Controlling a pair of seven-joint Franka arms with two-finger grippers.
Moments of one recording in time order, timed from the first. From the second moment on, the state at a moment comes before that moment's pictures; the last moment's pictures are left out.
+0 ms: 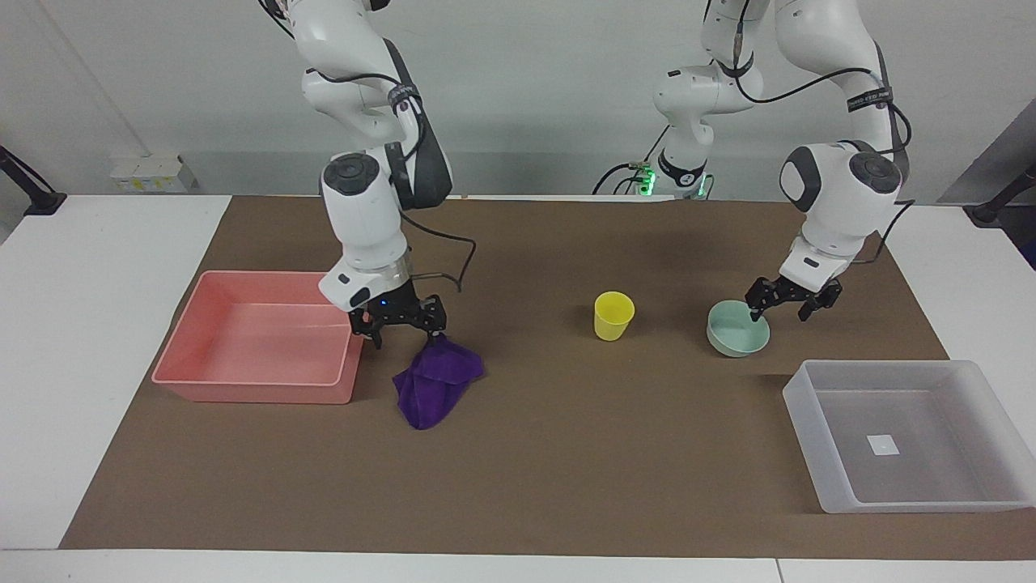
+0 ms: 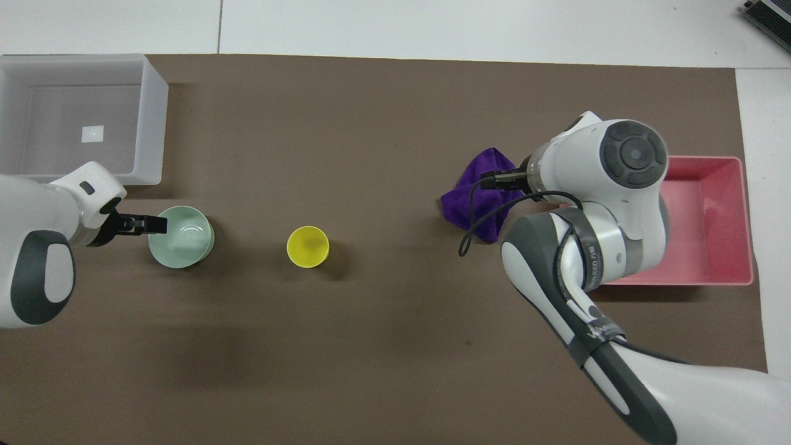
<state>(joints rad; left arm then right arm) 0.06 0.04 -0.04 -2.21 0.00 2.34 0.07 0.28 0.27 0.00 -1.87 0.00 2.32 0.24</state>
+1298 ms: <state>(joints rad) 0.08 0.09 -0.04 -2.05 -0.13 2.17 0.08 0.31 0.40 -0.01 -1.93 0.00 2.50 0.21</state>
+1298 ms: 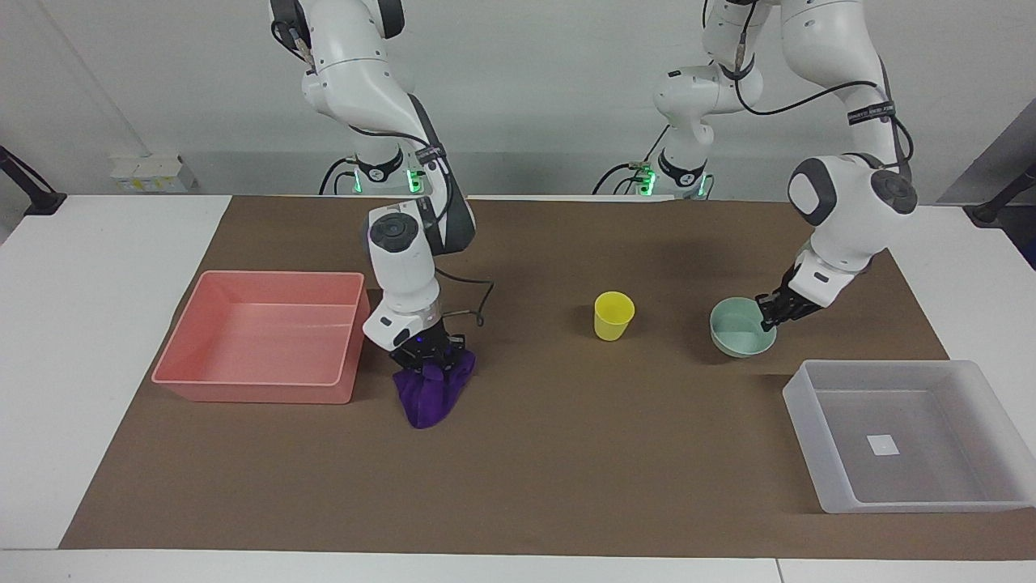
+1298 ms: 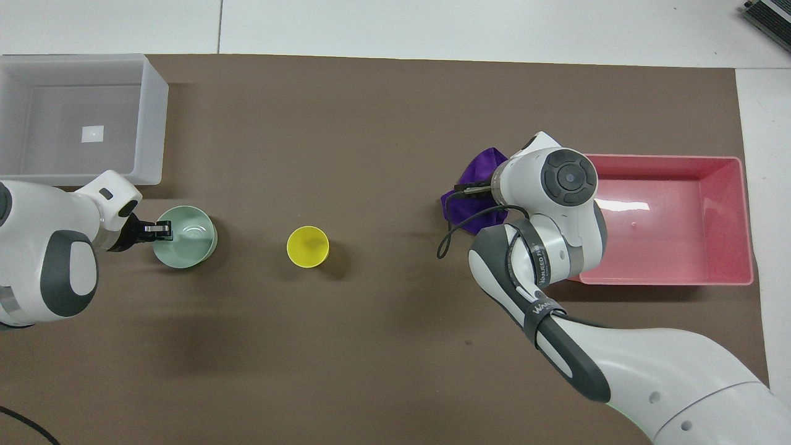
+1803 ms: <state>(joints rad) 0.13 0.20 -0.04 -1.86 -0.14 2.28 0.07 0.28 0.22 -0.02 -1.86 0.00 2.21 0.23</state>
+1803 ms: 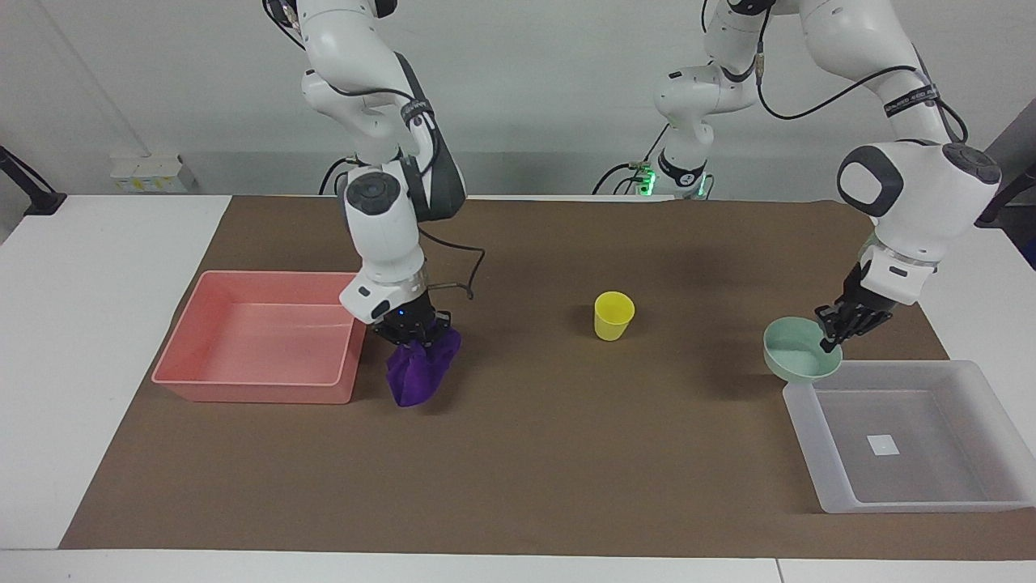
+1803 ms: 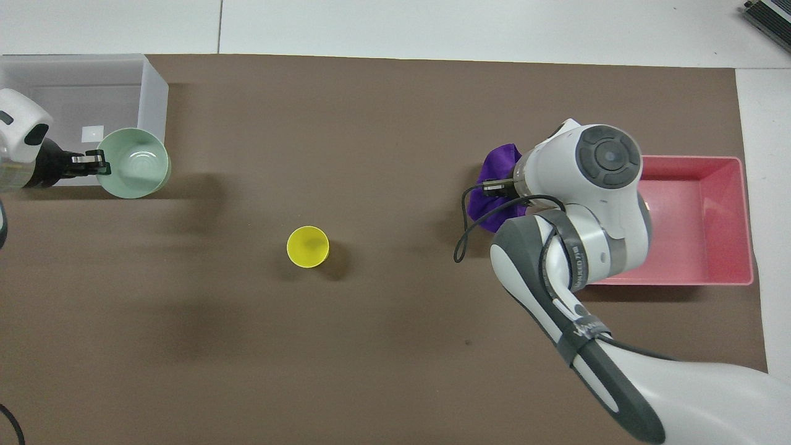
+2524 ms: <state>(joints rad) 0.27 0.53 -0.04 -1.44 -0.14 2.22 0.07 -0.01 0.05 -0.03 -1.96 0.00 2.09 0.01</state>
